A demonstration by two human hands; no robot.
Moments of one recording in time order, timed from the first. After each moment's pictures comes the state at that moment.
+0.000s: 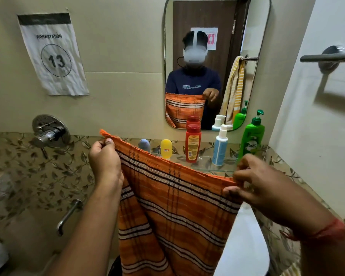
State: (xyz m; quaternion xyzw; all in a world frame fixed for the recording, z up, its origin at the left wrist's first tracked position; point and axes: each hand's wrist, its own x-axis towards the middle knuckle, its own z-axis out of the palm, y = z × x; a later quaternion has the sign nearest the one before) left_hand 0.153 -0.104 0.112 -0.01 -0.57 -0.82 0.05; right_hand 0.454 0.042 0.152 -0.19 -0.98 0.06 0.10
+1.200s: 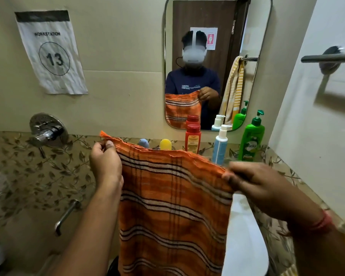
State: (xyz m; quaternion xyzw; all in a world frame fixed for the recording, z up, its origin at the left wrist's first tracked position) left_hand 0.145 -0.099 0.096 -0.02 -0.61 -0.78 0.10; right_hand 0.444 0.059 0.141 -0.09 -0.95 0.21 0.22
